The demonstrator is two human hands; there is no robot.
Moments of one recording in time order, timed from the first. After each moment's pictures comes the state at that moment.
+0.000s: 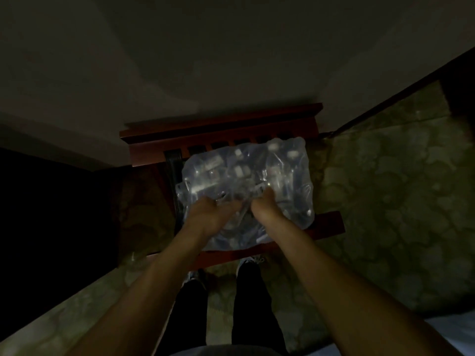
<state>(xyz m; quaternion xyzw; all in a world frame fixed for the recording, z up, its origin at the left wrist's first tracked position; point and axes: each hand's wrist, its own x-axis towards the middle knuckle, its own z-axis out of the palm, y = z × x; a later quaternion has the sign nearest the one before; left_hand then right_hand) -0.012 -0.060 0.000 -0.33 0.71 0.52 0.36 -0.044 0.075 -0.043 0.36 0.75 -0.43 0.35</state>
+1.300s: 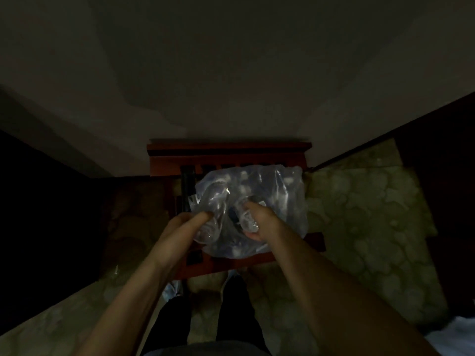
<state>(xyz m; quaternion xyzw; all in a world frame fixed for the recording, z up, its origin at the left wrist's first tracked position) 0.052 -0.155 0.085 -0.34 0.57 0.69 0.29 -0.033 0.022 0.046 0.51 0.60 -0.50 0.36</state>
